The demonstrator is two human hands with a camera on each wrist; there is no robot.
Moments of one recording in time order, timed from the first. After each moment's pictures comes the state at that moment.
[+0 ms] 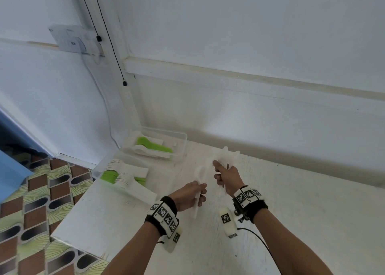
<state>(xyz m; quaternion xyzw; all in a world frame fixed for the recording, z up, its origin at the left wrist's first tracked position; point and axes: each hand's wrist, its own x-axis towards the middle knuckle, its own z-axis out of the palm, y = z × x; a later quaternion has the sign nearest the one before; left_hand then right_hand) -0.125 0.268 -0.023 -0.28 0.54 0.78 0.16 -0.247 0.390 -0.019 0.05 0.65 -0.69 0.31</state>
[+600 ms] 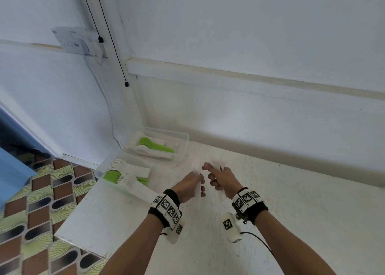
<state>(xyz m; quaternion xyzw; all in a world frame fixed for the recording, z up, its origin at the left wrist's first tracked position) -0.138 0.259 -0.011 -0.29 0.58 0.76 0.12 -0.230 0.386 -0.005 -0.06 0.69 -0.62 0.38</state>
